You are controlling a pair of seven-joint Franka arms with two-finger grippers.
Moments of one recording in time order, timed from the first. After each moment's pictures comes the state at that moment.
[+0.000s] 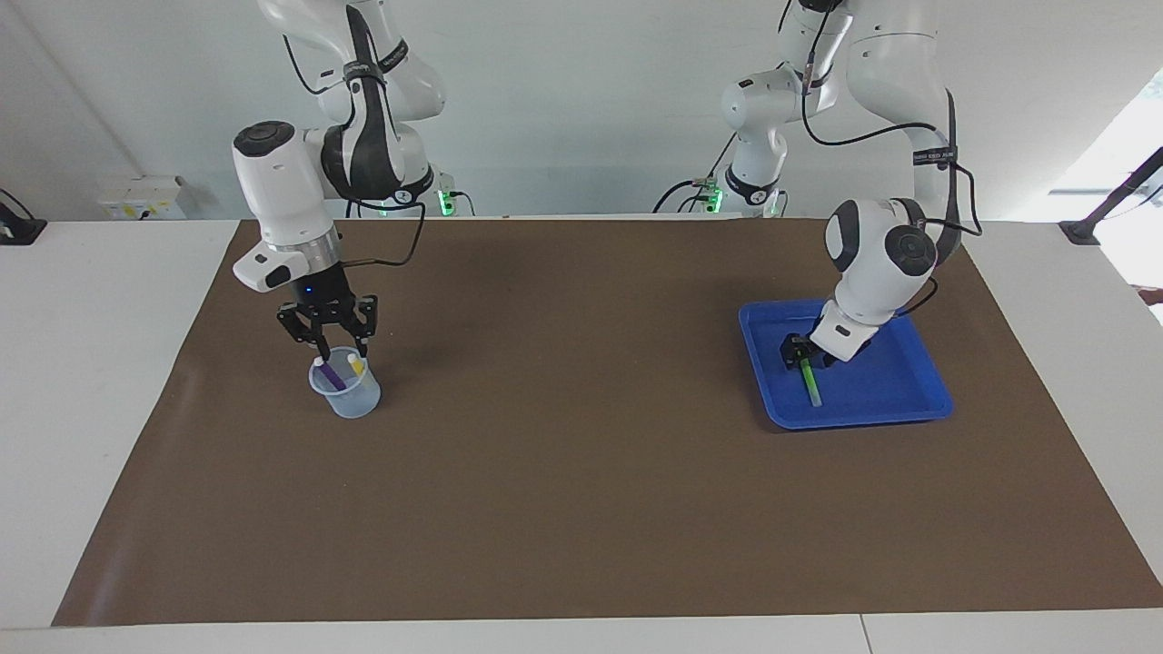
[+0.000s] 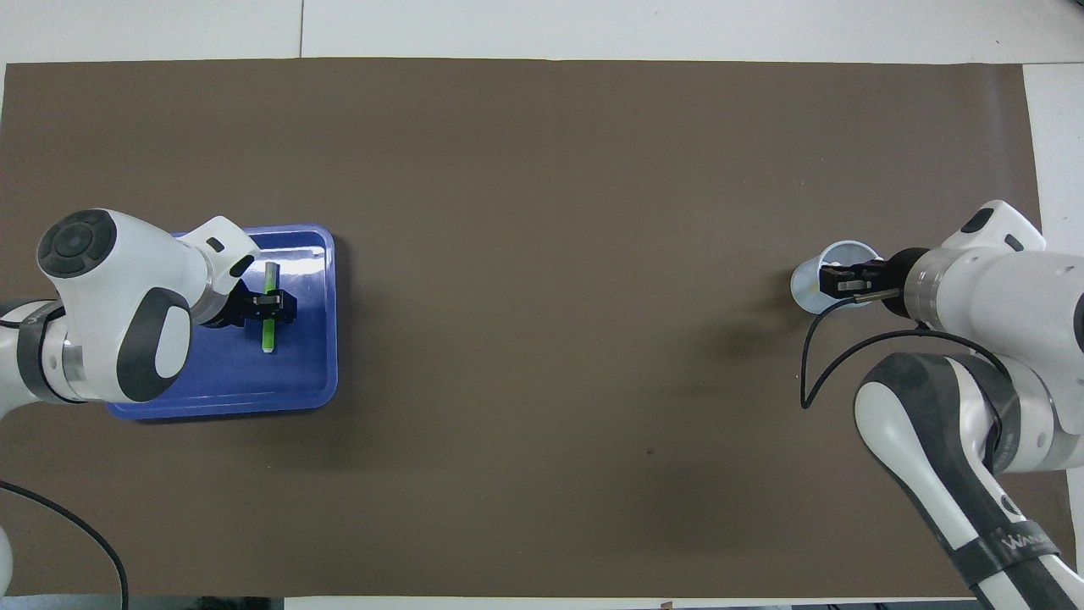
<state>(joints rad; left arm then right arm) 0.23 0.19 -0.34 -2.18 0.05 2.28 -0.12 0.07 -0.09 -0.05 -2.29 0.02 2.50 -0.08</state>
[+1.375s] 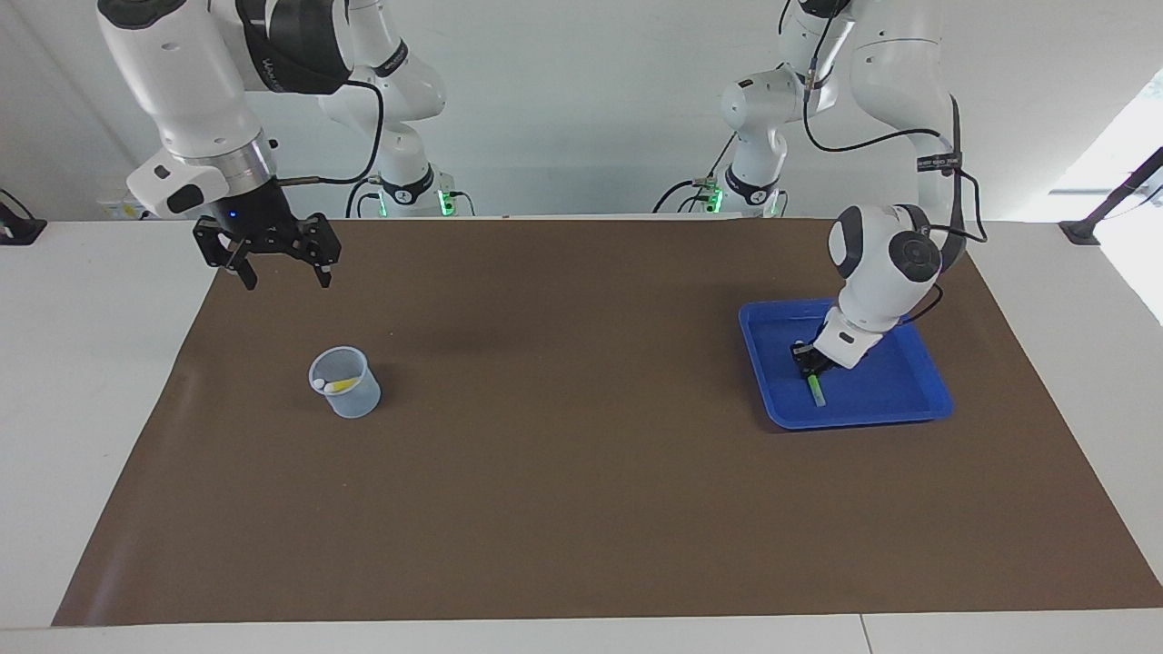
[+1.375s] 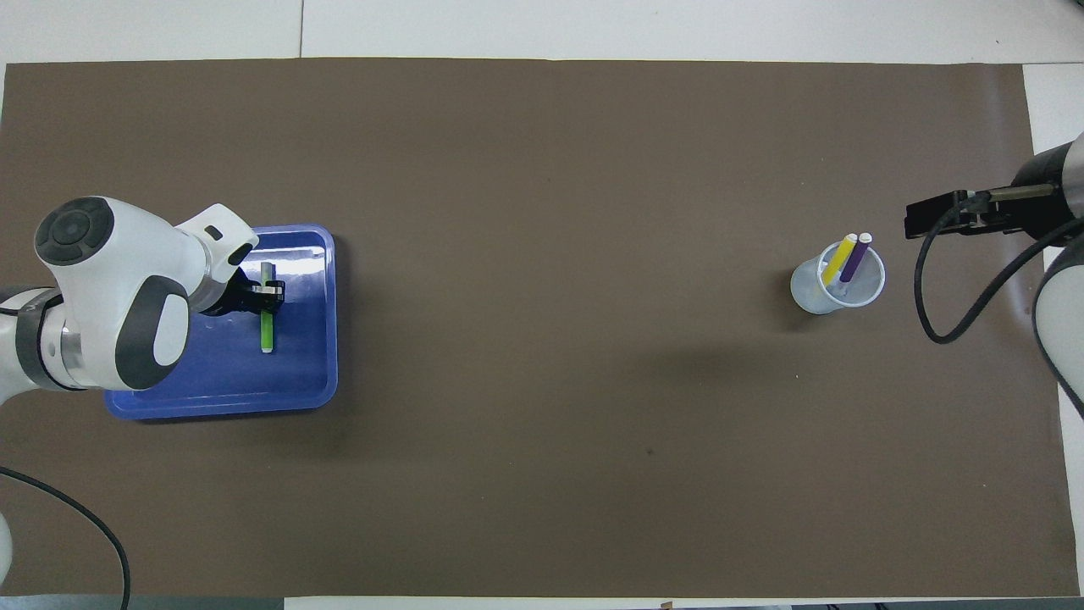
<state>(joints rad) 0.23 0.22 -0.34 -2.13 0.05 2.28 -0.12 0.07 0.01 -0.05 -1.64 -0.03 1.72 0.01</state>
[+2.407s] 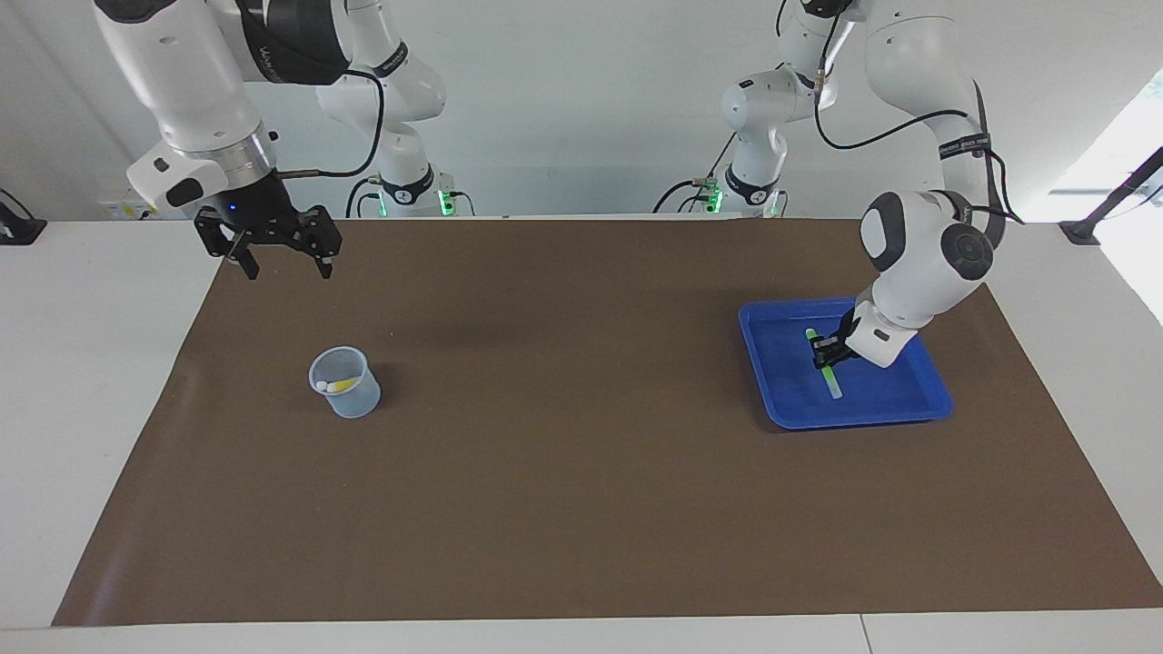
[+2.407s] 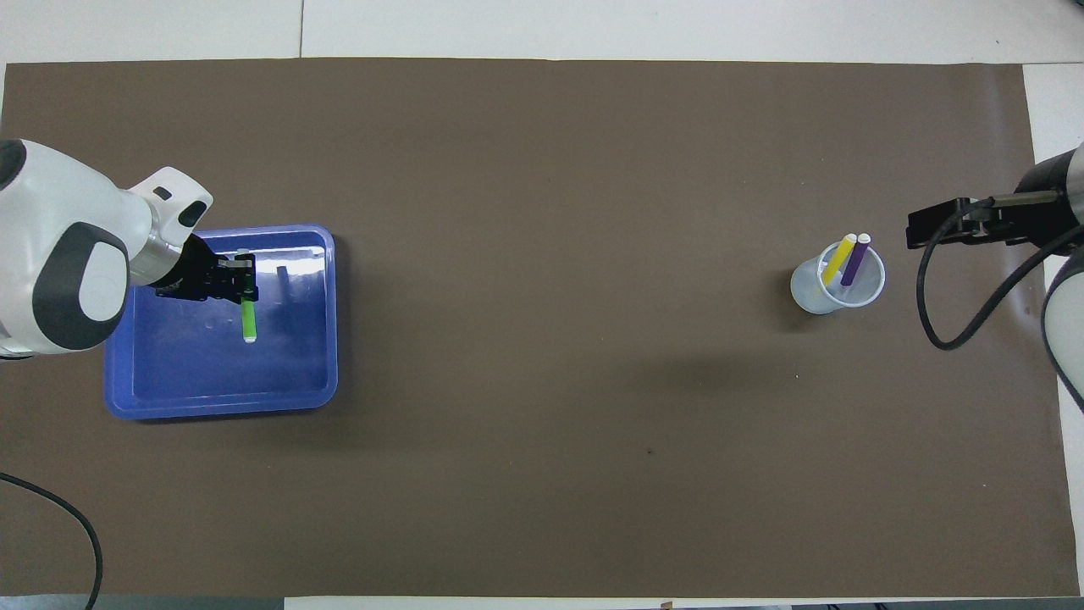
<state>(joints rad) 0.26 0.22 -0.33 -1.93 -0.10 1.99 -0.16 0.03 -0.01 -0.01 -1.65 -0.03 1.69 0.02</state>
